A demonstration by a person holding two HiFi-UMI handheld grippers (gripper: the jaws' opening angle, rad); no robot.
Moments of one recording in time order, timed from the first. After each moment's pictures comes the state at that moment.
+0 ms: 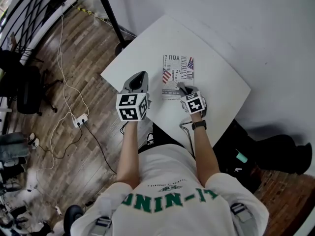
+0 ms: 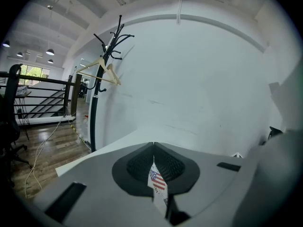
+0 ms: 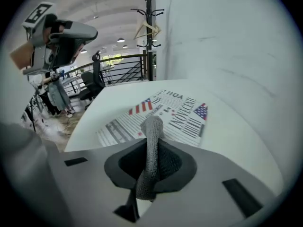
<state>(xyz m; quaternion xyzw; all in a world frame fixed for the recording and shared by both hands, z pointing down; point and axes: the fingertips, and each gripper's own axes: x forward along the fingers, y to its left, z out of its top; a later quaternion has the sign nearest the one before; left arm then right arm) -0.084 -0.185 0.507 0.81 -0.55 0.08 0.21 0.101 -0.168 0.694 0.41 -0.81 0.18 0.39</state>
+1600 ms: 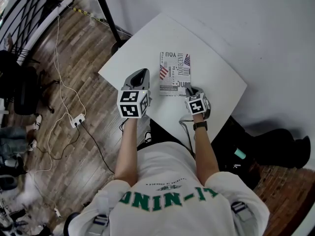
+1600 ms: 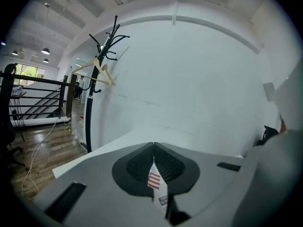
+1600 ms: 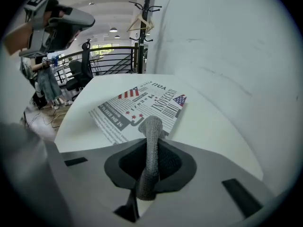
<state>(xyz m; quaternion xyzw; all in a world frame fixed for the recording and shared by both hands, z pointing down) -0.068 -0.174 0.500 0.82 -0.52 0.08 0.20 0.155 -0.142 0.695 0.46 -0.76 0.16 0.43</state>
